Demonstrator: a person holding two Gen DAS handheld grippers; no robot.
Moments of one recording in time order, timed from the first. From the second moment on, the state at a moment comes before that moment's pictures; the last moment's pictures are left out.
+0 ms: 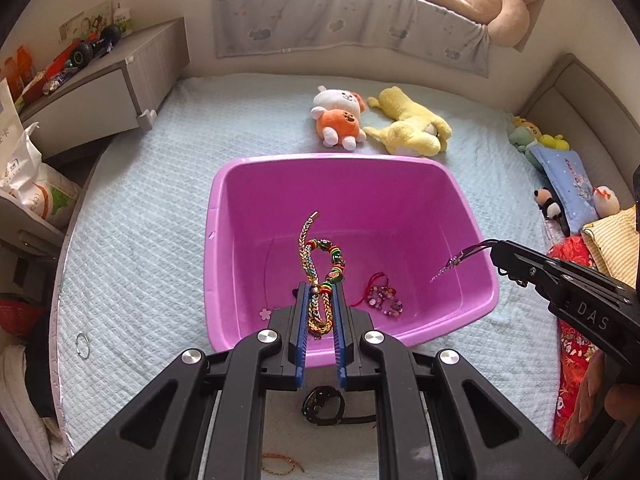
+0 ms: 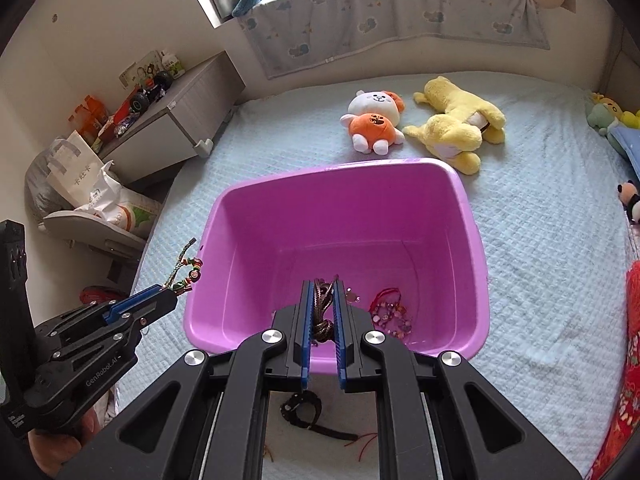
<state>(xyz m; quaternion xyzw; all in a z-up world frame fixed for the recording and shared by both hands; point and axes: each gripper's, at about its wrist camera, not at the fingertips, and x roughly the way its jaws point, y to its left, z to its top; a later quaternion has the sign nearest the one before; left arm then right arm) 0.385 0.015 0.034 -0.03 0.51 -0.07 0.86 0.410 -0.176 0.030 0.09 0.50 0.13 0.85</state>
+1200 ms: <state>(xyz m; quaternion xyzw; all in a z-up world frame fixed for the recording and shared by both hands) 0.420 0.026 -0.011 -0.04 0.59 -0.01 0.81 0.438 -0.179 -0.024 0.09 0.59 0.10 0.79</state>
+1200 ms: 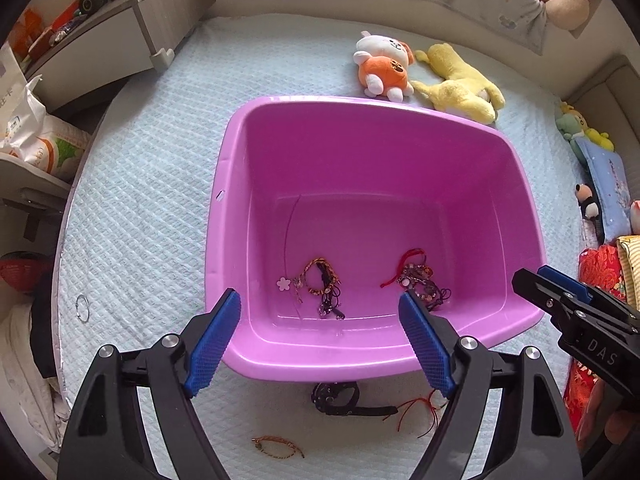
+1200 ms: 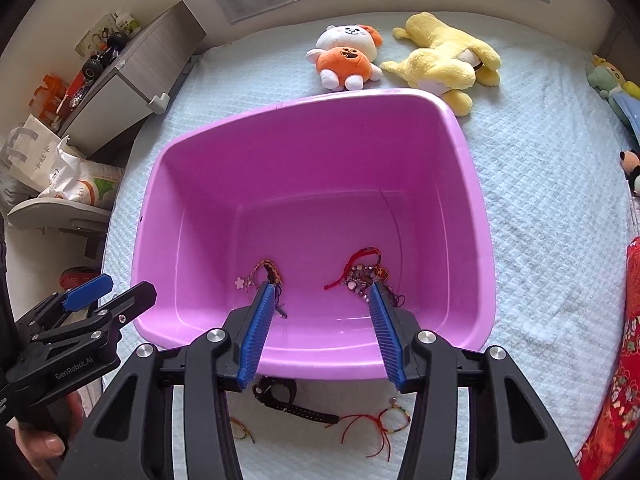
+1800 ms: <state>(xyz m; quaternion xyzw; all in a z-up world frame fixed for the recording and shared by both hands) 0.308 0.043 0.037 -0.03 0.56 -0.03 0.83 0.308 -0.177 0.016 0.10 0.58 0.09 0.80</state>
